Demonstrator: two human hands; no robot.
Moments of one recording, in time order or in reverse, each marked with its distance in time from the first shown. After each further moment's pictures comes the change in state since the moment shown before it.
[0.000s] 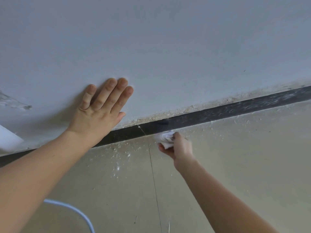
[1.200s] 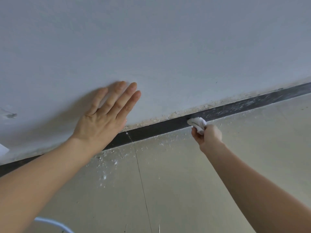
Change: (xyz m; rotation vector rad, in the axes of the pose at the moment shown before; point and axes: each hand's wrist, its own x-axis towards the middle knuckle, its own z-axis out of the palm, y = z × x) left_hand 0.027 0.010 -0.029 -0.139 0.029 -0.022; right_hand 0.007 -0.092 -0.064 0.157 0.303 -0.203
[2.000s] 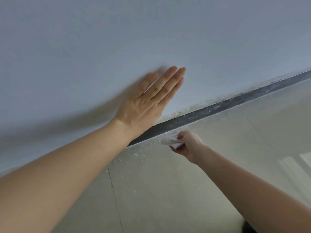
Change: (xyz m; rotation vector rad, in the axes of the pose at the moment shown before) left_hand 0.151 0.070 -0.023 -0.258 0.301 0.001; right_hand -0.010 -0.028 -0.023 -0.384 -0.130 0.020
